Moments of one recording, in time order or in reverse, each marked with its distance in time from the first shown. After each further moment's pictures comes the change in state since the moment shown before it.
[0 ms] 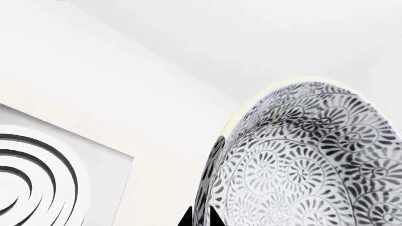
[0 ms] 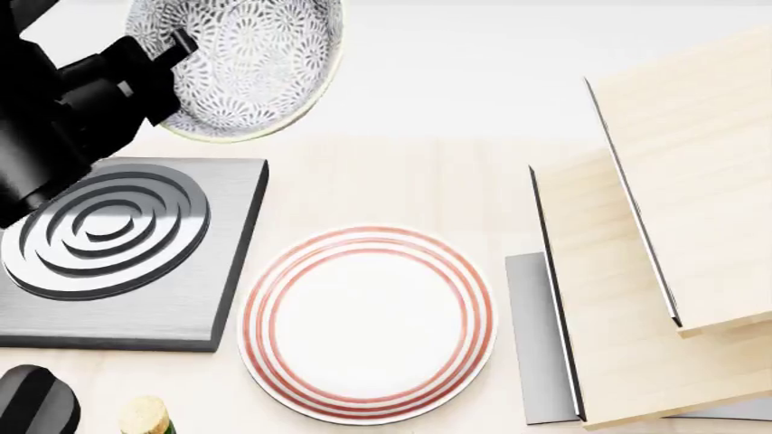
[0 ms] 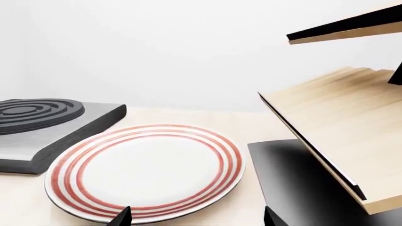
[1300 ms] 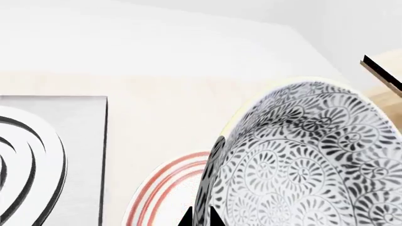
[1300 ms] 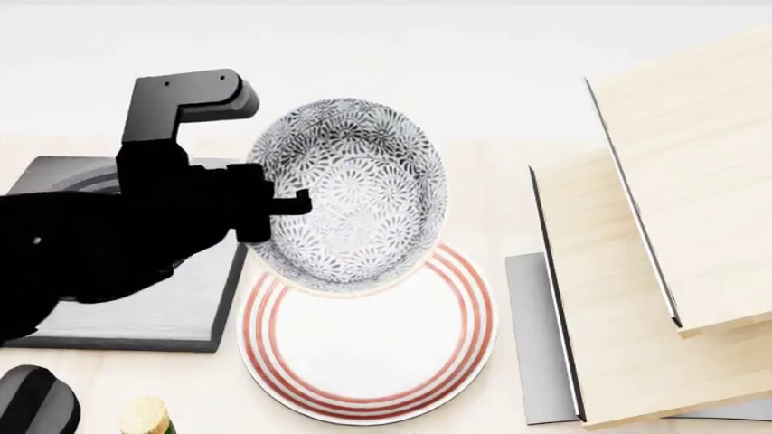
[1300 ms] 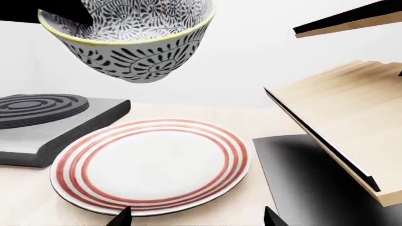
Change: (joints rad) left arm 0.028 0.047 0.304 -0.030 0.139 -0.144 0.214; right arm 0.013 -0.006 -0.021 0.047 0.008 -0.027 -0.007
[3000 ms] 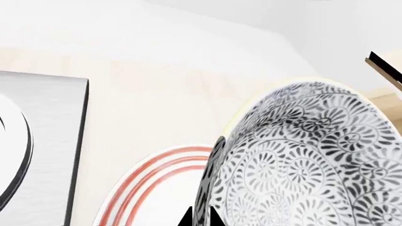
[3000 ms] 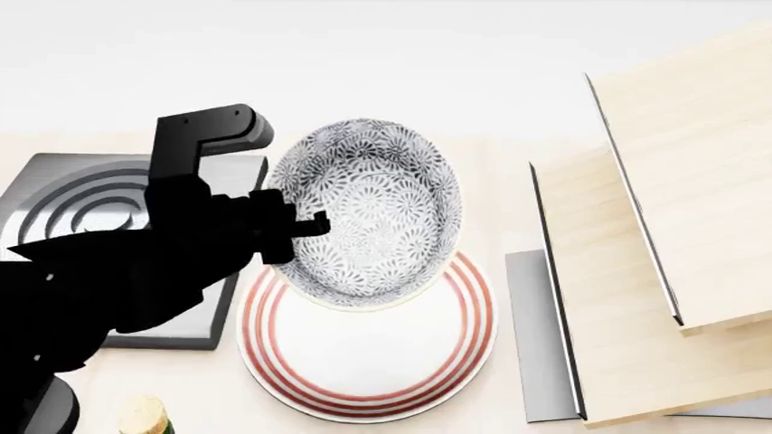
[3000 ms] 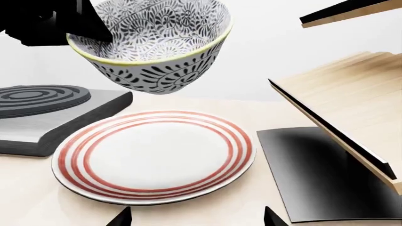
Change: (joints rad) left arm 0.052 0.067 0.028 -0.157 0.036 0.185 0.110; right arm 0.017 -0.005 -0.025 0.045 0.005 -0.015 0.003
